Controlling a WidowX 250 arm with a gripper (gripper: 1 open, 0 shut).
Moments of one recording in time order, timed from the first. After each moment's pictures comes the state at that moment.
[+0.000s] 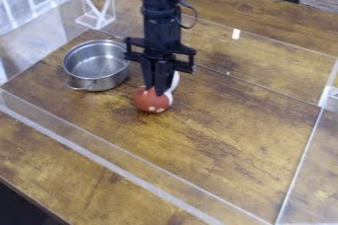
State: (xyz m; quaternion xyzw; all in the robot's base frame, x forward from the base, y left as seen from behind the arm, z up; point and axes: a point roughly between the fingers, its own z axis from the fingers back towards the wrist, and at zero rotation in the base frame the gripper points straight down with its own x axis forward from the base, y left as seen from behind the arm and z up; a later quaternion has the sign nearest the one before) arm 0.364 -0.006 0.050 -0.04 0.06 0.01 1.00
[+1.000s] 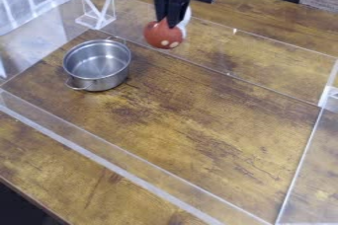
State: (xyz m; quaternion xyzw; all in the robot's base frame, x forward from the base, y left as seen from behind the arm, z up) arm 0.394 0.017 0.134 0.03 -0.01 0.05 1.00
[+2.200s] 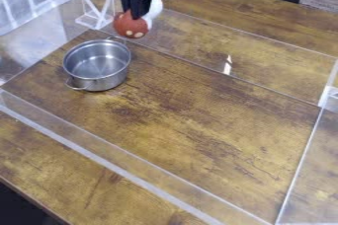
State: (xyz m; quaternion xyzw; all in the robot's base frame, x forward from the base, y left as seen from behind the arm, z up) arm 0.396 0.063 0.134 0.03 -0.03 -0.04 1.00
